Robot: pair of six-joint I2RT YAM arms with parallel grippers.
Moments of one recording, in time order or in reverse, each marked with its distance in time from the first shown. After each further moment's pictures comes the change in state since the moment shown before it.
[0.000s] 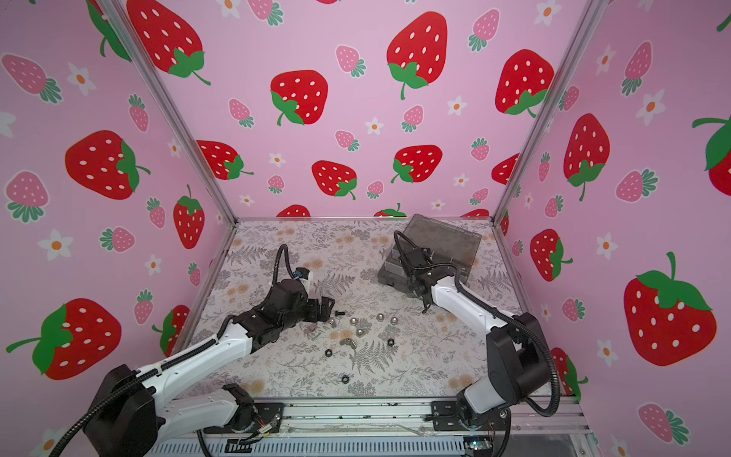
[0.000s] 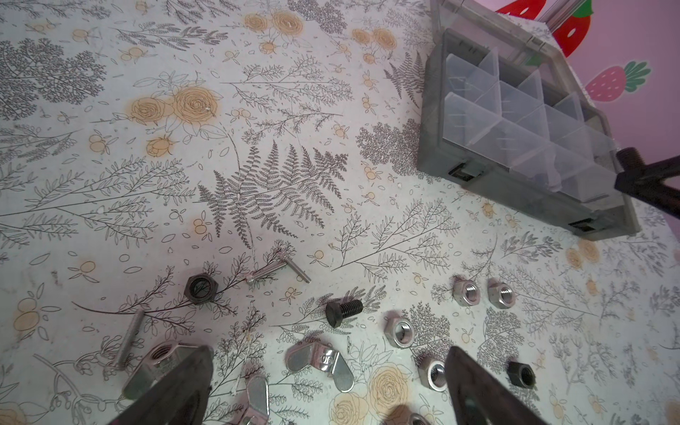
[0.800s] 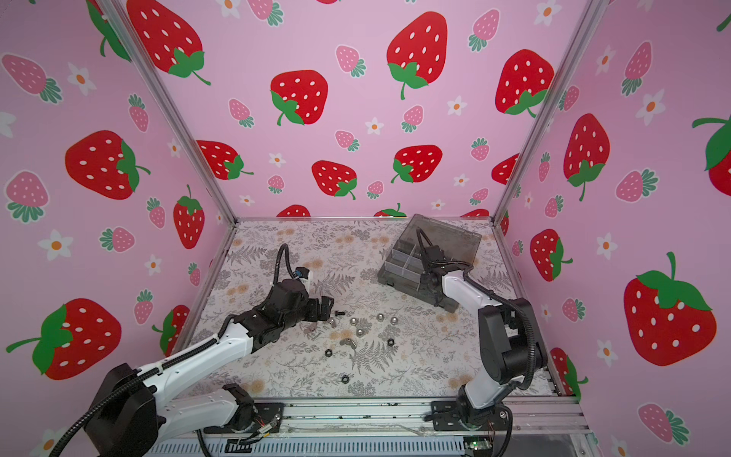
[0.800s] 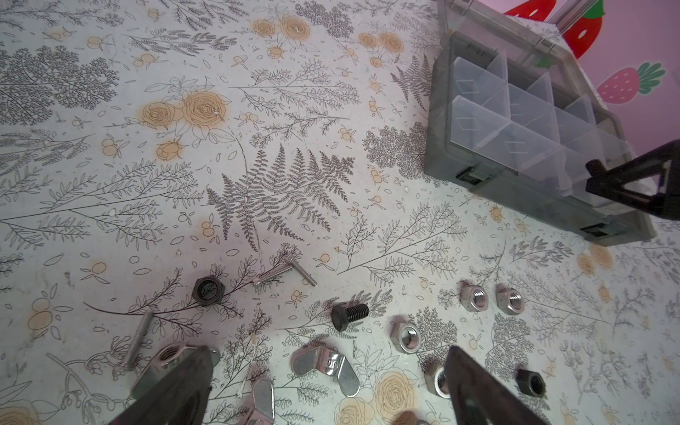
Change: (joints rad) left arm -0.003 0.004 0.000 -0.002 -0.029 0.000; right arm -0.173 0.120 -0.019 0.101 -0.152 -0.093
